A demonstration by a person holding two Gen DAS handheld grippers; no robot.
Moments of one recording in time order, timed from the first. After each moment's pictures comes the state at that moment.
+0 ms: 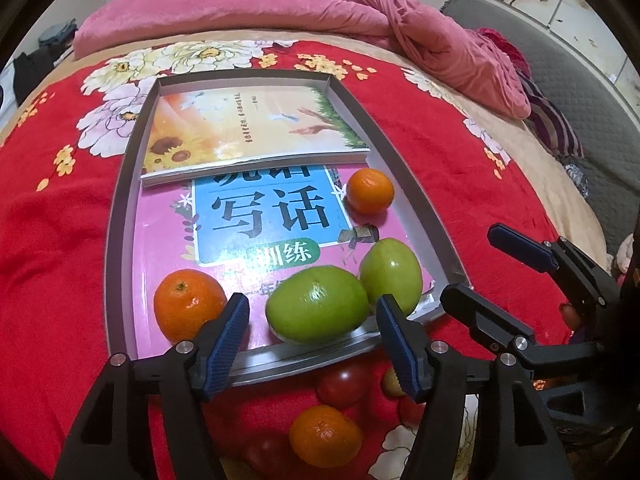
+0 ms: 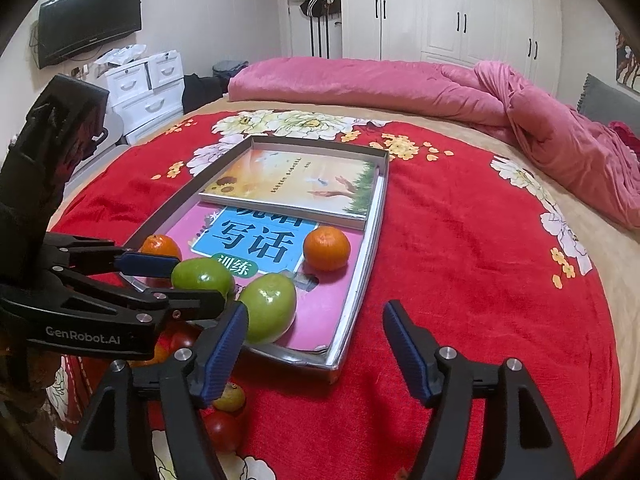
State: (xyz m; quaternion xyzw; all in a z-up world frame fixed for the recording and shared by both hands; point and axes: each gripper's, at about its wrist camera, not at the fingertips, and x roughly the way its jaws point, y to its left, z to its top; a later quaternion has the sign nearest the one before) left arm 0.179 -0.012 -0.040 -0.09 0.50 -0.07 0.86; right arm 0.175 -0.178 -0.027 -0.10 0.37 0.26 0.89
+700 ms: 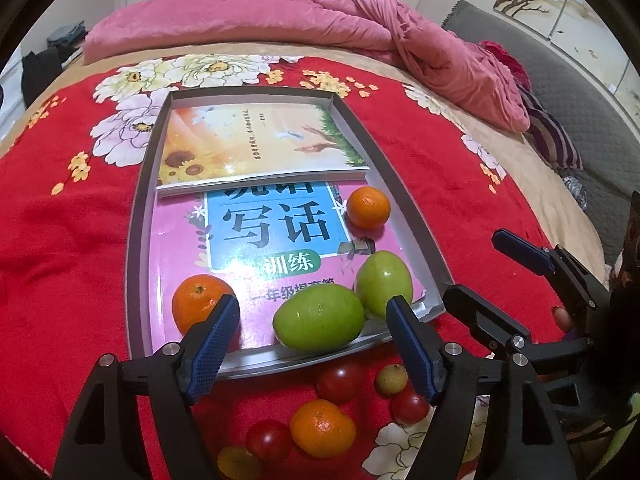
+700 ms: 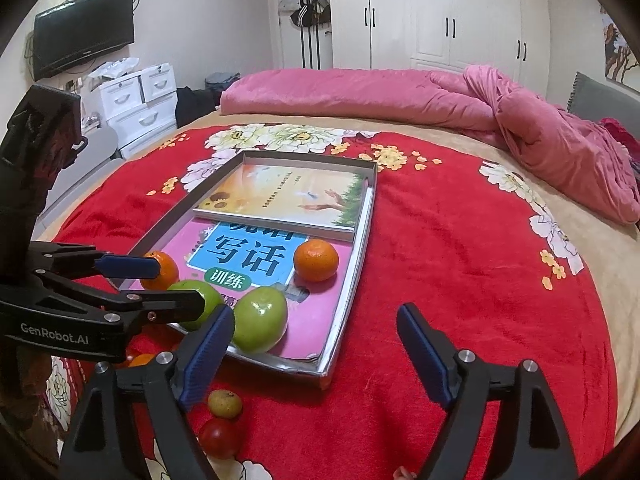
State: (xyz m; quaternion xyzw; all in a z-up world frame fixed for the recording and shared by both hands) left arm 0.170 -0.005 -0.026 -0.10 0.48 -0.07 0.87; right arm 0.175 -0.185 -0.018 -0.08 0.36 0.25 0.90
